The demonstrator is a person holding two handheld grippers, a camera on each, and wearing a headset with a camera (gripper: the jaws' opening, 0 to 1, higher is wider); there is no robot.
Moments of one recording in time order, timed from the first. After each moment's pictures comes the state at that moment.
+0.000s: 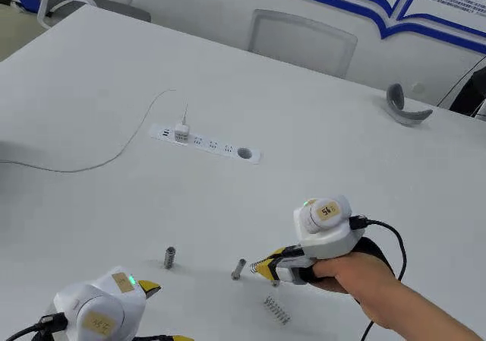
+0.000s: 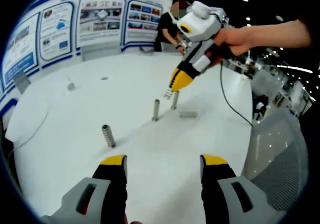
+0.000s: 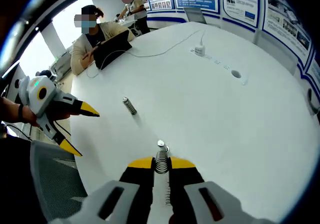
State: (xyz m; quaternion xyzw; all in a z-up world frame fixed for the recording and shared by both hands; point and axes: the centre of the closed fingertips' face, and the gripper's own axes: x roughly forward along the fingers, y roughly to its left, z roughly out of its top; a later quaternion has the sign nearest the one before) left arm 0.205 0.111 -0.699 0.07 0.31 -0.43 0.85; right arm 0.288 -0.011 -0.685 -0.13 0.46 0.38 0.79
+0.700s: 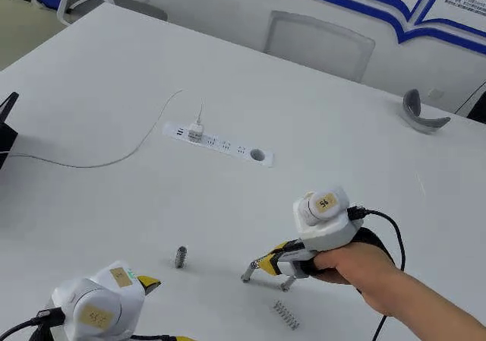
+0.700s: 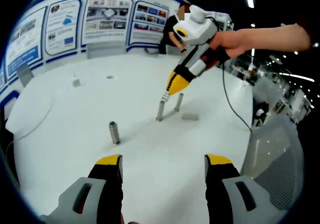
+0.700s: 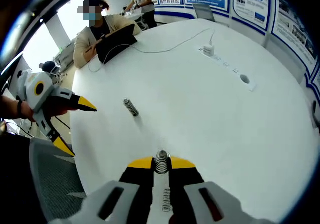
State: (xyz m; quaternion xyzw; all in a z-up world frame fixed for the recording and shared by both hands) left arm 0.206 0.123 -0.694 0.04 0.32 -0.42 0.85; right arm 0.297 0.003 -0.691 -0.15 0.48 0.40 0.77
